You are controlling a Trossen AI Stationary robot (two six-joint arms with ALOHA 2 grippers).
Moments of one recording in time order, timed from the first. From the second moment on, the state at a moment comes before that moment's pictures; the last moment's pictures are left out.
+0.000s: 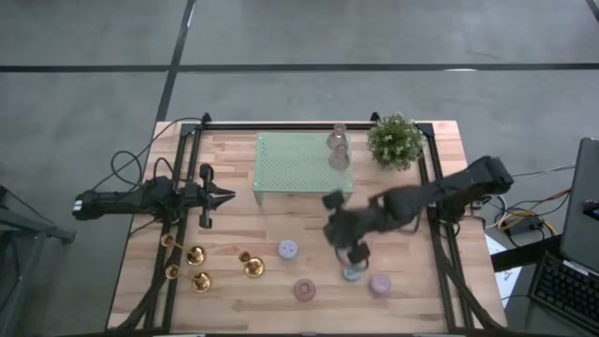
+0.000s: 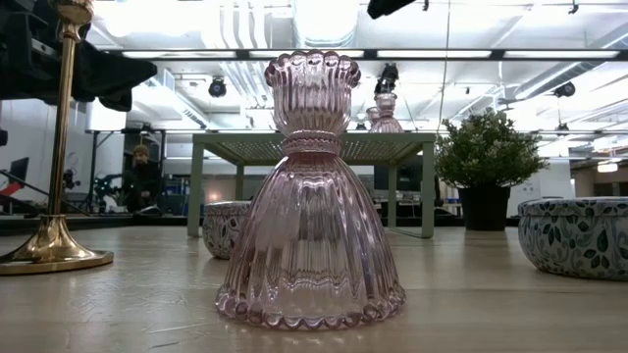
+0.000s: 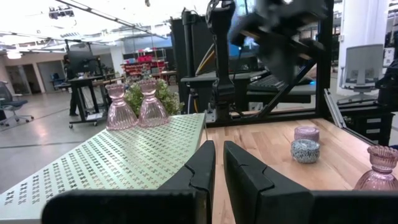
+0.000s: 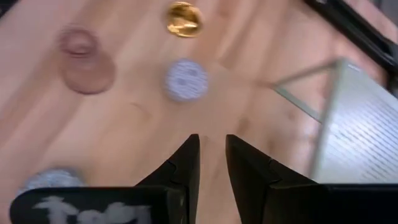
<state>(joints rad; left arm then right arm) 0.00 0.04 0.03 0.07 -0.07 0.12 0.35 1.63 1.47 -0.78 0.21 -0.26</state>
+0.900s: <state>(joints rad) 0.00 0.04 0.03 0.07 -0.07 0.12 0.57 2.02 1.54 -0.47 0.24 -0.37</state>
